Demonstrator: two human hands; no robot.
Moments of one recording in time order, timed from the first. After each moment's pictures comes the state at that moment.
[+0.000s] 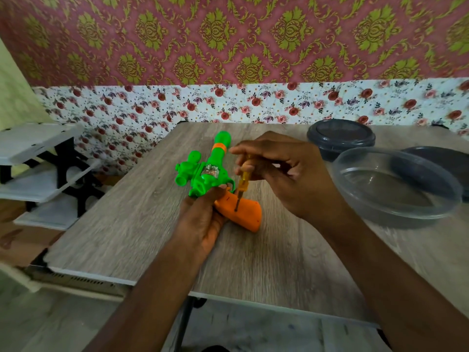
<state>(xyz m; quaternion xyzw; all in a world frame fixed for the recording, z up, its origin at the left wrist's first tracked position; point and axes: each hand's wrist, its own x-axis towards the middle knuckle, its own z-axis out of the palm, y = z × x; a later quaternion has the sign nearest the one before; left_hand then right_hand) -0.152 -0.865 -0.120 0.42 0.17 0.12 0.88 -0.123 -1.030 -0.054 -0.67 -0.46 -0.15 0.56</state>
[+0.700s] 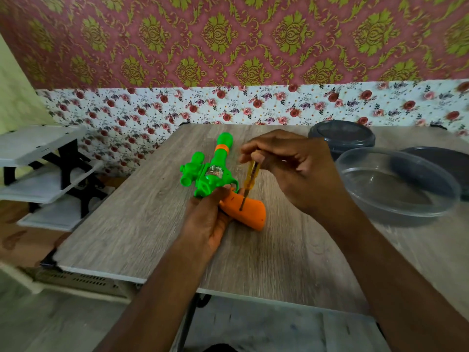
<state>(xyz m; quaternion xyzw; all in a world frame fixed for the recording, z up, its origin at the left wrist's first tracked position) -0.155 -0.865 -0.118 0.41 0.16 0.11 0.89 -0.126 -1.031 -0.048 -0.69 -0.44 -0.20 0.54</state>
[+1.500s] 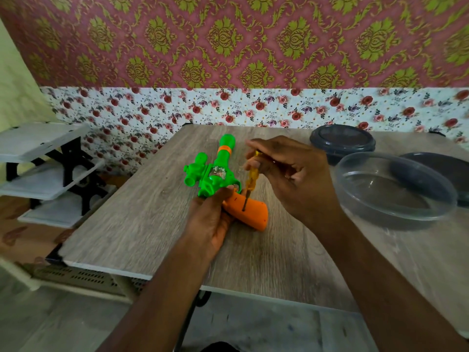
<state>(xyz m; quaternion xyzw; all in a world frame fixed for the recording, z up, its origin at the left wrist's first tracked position) -0.152 -0.863 -0.122 0.42 0.14 0.12 0.89 -0.129 -1.020 -0.054 -0.69 -0.43 -0.30 0.49</state>
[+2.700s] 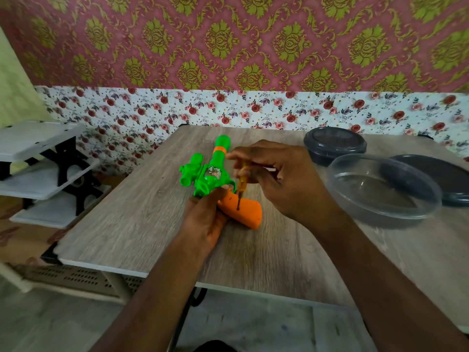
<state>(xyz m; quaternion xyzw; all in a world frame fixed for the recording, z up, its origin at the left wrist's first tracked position) -0.152 -0.863 -0.123 0.43 0.13 0.12 0.89 -0.136 -1.022 -0.043 -0.73 -0.46 -0.20 0.47</state>
